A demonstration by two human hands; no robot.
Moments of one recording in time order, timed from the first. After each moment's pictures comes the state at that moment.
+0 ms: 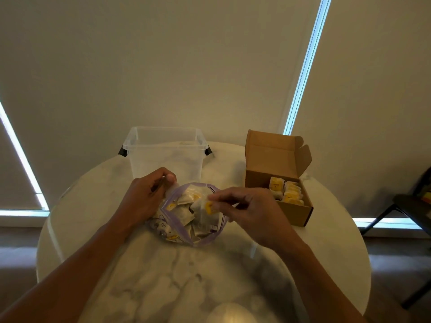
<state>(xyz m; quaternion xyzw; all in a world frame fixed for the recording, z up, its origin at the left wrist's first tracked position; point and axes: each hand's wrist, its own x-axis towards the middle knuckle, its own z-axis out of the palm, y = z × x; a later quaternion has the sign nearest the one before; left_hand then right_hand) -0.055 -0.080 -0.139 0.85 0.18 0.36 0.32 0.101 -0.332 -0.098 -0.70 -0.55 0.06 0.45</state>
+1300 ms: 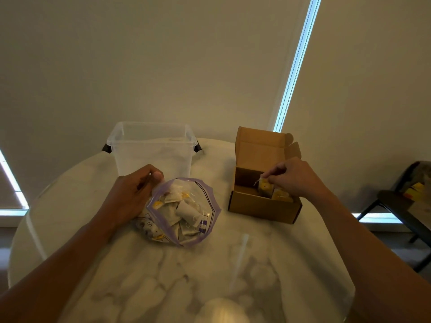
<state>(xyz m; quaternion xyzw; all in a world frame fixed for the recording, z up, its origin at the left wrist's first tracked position) -0.055 -0.081 -0.138 0.86 0.19 0.36 0.32 0.261 -0.353 -0.073 -0.88 -0.38 0.00 0.28</state>
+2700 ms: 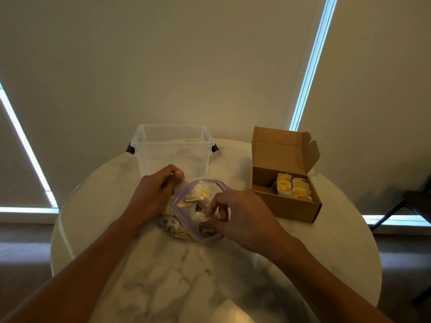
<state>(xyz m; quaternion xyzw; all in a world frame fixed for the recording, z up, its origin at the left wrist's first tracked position) -0.055 -0.079 -0.139 0.86 0.21 0.35 0.31 0.071 -0.311 -0.096 -0.77 -0.58 -0.01 0.27</state>
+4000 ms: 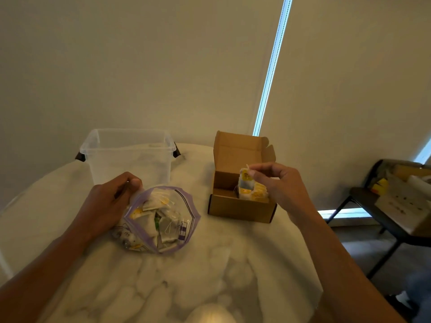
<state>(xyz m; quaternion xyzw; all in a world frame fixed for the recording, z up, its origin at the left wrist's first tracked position) -0.054 -0.075 -0.143 0.87 0.18 0.36 0.30 0.196 -0.394 -0.070 -0.74 -0.31 0.02 0.59</state>
